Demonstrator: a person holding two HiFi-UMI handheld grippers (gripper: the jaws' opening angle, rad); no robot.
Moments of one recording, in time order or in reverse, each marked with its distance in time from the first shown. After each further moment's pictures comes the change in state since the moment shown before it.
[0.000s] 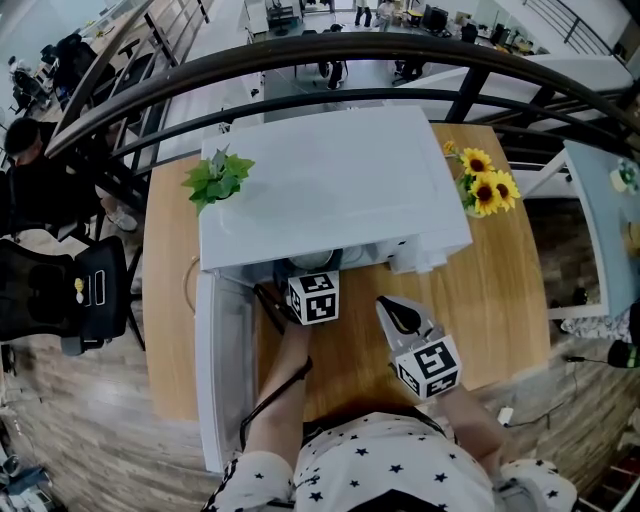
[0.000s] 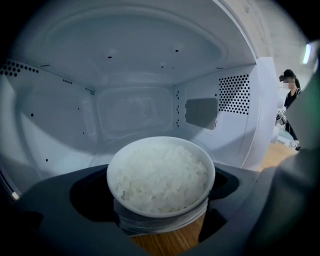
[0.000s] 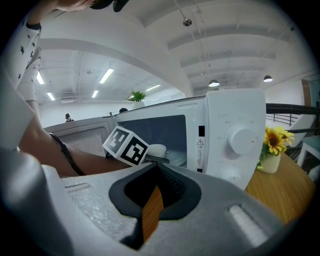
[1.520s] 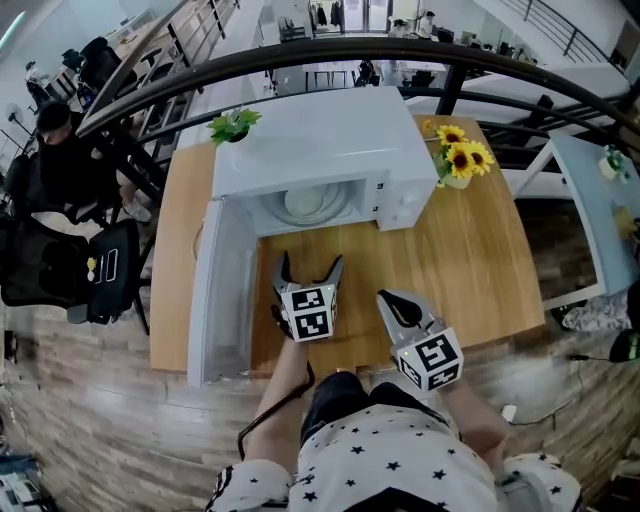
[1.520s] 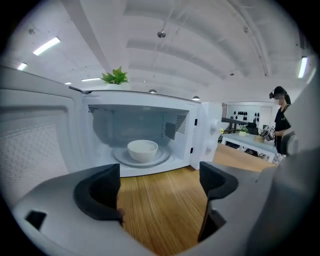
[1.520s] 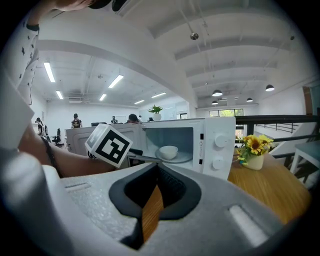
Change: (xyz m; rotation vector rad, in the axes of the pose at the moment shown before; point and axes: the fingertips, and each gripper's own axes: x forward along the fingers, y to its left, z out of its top) left arm -0.174 -0.052 -0.042 -0.094 -0.112 -0.035; right arm -0.122 0.070 -0.032 -0.060 -0.082 0.022
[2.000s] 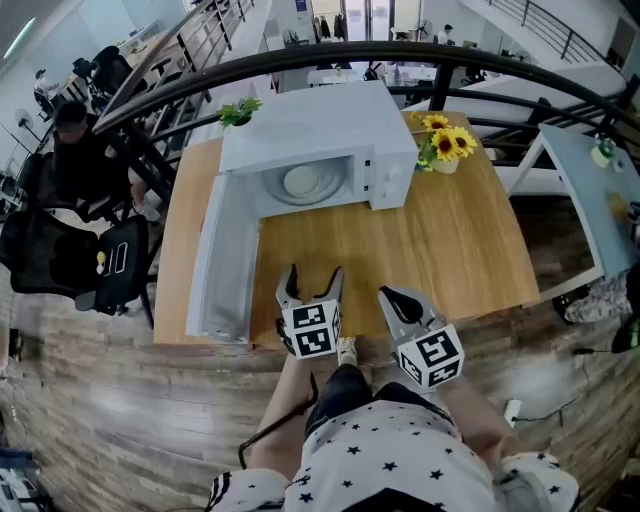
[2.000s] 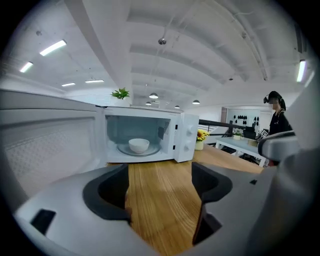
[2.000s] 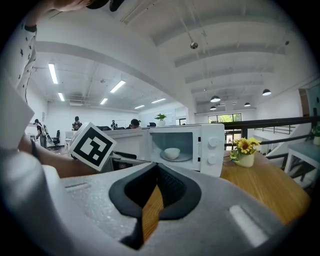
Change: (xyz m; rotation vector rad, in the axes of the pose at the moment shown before) left arm -0.110 -0.045 -0.031 -0.033 -0.028 0.005; right arm -0.076 0.038 -0.016 -0.003 -0.064 -0.013
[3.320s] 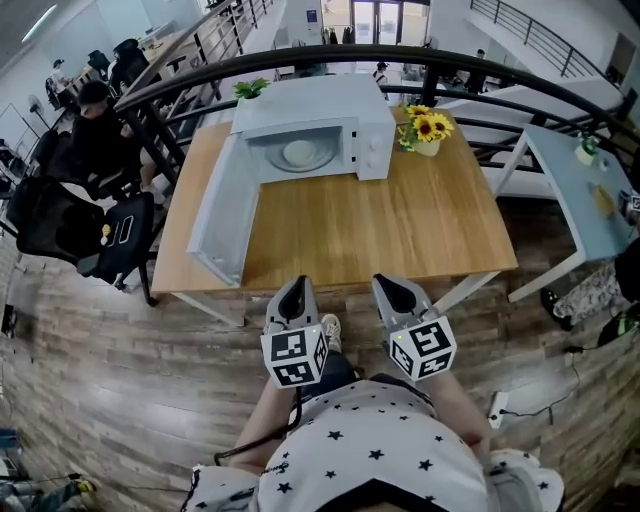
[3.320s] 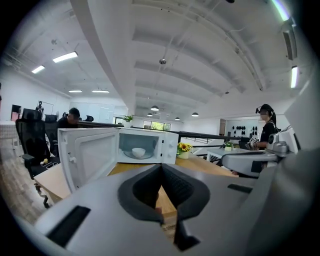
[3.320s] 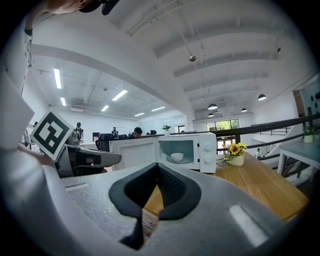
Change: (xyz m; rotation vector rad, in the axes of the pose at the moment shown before) left arm -0.214 -0.060 -0.020 -0.040 -0.147 -0.001; right arm -0.128 0.070 -0.009 0.006 -0.098 -0.017
